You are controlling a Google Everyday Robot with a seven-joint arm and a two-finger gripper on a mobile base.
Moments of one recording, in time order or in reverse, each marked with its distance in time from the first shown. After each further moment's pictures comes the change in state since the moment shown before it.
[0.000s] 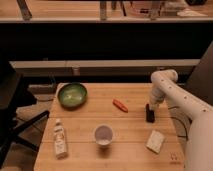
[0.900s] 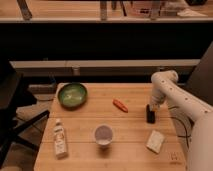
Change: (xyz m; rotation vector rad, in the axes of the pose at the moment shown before) arm 0.002 0.007 0.000 -0.002 0.006 -0.026
